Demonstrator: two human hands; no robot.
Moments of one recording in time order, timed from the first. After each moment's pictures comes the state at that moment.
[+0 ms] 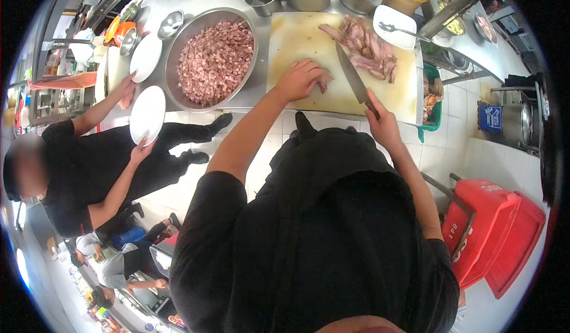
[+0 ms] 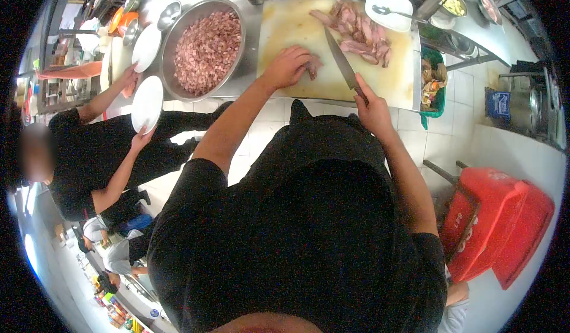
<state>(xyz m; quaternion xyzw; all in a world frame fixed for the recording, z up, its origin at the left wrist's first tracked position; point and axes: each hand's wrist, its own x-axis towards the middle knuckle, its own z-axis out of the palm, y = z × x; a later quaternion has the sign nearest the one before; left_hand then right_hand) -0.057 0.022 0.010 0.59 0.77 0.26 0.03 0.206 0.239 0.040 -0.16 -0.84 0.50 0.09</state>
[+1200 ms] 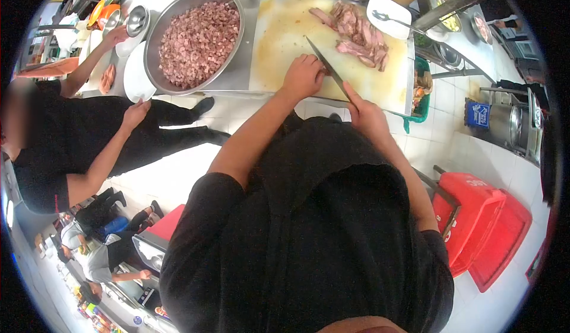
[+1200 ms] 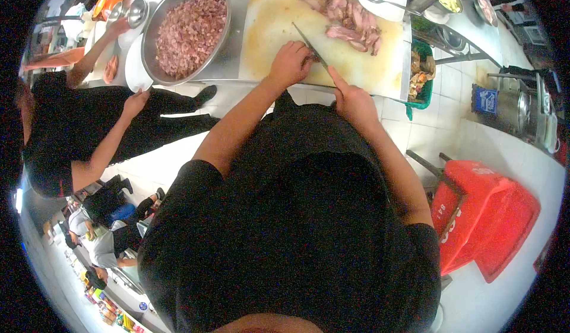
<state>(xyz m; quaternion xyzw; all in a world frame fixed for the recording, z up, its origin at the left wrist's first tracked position) 0.012 0.059 -0.005 0.47 0.83 0.31 -0.03 0.204 0.224 0.085 -0.10 -0.95 0.28 -0.06</state>
